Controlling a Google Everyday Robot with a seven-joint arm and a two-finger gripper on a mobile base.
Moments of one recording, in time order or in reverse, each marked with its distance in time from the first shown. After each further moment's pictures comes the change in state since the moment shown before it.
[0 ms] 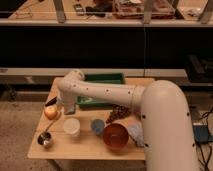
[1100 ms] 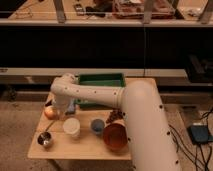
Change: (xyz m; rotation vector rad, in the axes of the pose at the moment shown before) arm -0.003 -0.015 0.058 -0.066 -0.043 -0.015
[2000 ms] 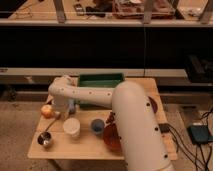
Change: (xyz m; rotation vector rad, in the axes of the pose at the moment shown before) arm 0.007 0.003 0.029 -0.066 -0.015 -0.005
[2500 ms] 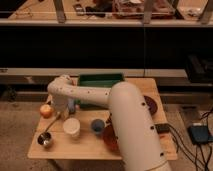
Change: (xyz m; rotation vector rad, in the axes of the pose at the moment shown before) arm 0.003 -0.003 0.006 -0.018 -0.010 -0.001
